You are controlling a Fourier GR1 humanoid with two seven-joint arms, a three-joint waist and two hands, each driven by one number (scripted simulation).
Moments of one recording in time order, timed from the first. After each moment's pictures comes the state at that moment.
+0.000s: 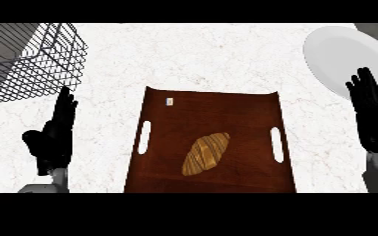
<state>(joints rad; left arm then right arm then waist) -0.01 0.25 -0.05 -1.47 0.10 0.36 -0.02 -0.11 -0.46 -0.04 -1.36 -0.32 -0.18 -0.14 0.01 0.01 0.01</state>
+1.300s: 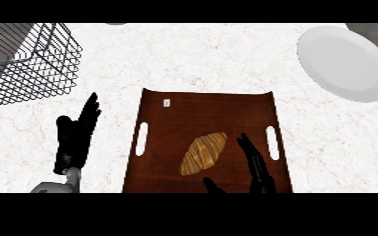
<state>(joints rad) -0.03 0.25 -0.15 -1.46 0.07 0.28 0.19 0.22 -0.07 0.65 -1.55 0.57 -0.94 0.00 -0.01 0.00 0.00</state>
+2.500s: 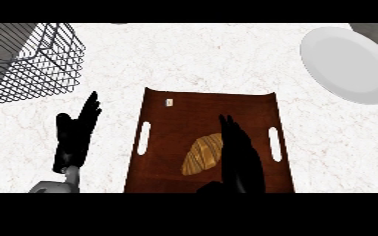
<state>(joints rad) -0.03 0.24 -0.13 -1.47 0.05 0.24 0.22 -0.08 -0.01 0.67 -1.76 0.92 -0.02 1.05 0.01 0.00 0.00</state>
